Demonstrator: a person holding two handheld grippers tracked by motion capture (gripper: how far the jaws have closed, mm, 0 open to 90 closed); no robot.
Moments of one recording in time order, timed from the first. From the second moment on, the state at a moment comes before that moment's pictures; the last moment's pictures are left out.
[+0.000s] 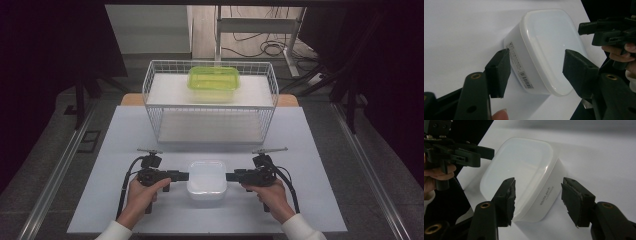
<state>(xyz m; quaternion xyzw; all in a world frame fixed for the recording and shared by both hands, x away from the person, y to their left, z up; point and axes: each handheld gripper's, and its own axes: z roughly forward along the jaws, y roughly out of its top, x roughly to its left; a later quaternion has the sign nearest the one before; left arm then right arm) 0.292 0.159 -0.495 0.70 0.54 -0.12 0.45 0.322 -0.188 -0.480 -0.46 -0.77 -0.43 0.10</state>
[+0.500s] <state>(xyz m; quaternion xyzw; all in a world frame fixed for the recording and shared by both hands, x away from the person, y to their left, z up) 0.297 0.157 -0.507 0.68 0.56 -0.17 0.45 0.327 -0.182 -0.490 -0.47 -0.76 -0.43 0.13</state>
